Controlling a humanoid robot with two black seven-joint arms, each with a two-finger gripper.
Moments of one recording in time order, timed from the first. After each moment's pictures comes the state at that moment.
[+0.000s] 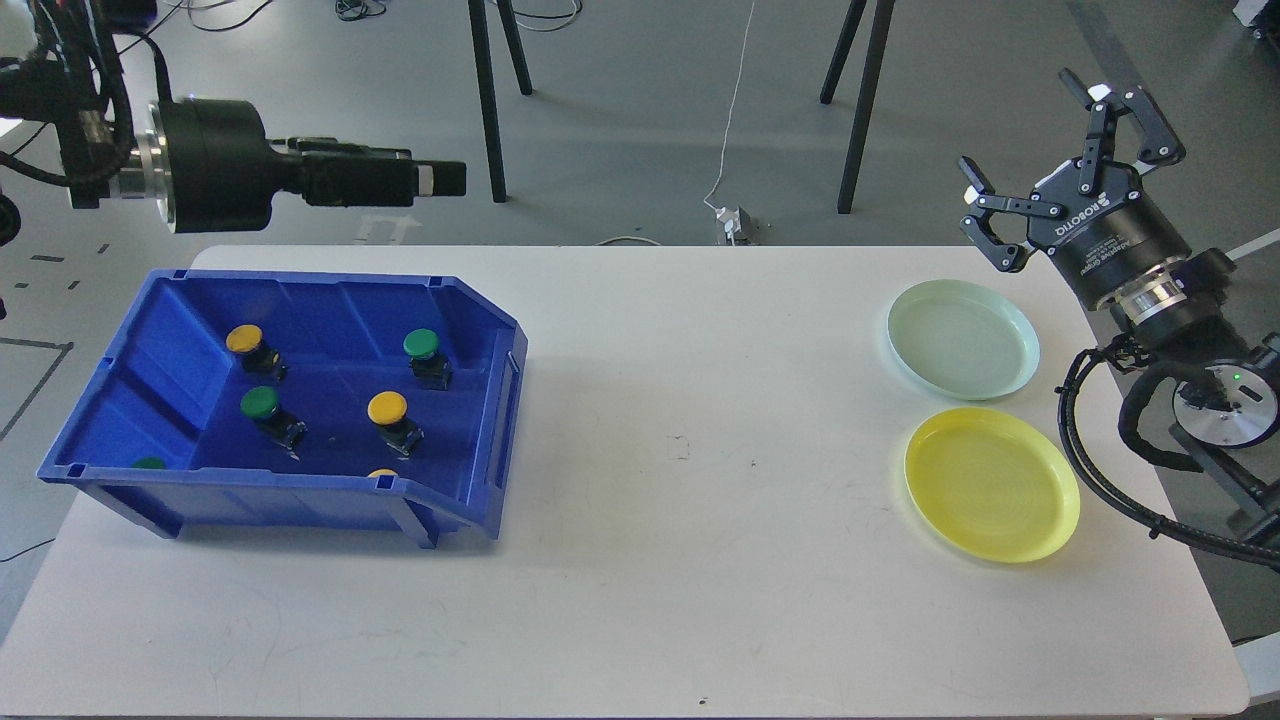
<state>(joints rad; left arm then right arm) -1.30 0.95 -0.08 -1.33 1.44 -0.49 -0.49 0.59 -0.59 0.80 1.03 0.03 0.48 0.32</state>
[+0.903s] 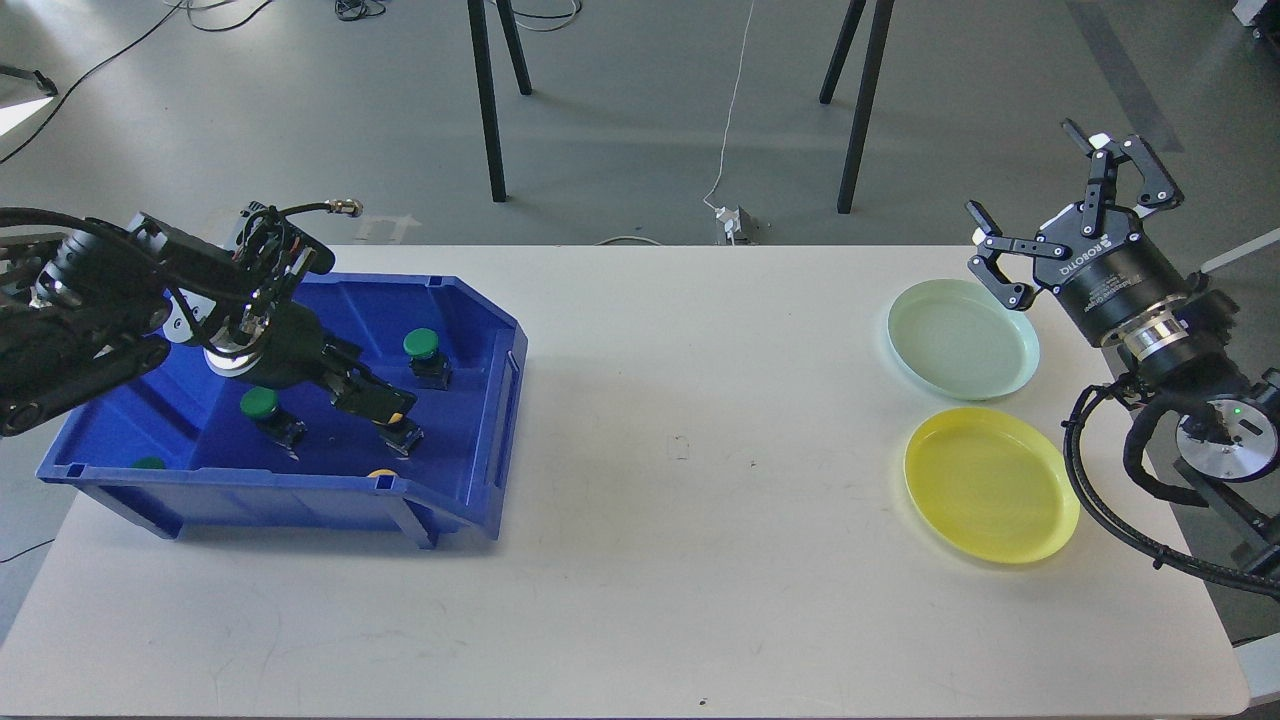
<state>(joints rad) -1.23 0.66 0.20 -0.96 1.70 -0.49 -0.49 0.54 -0.58 0.80 1.01 0.03 0.48 0.32</state>
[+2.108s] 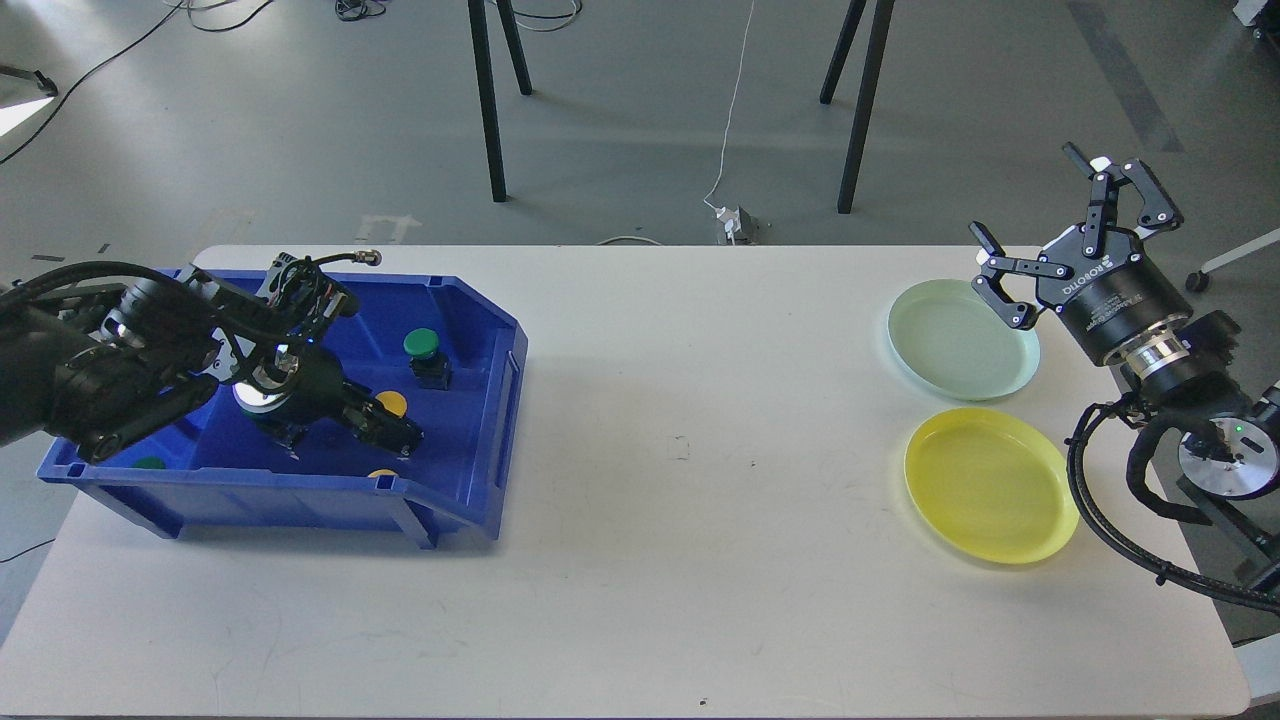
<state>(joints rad) -1.11 0.51 0.20 -0.75 1.70 -0.49 -0.49 0.51 -0.59 0.80 1.01 0.03 0.48 0.32</state>
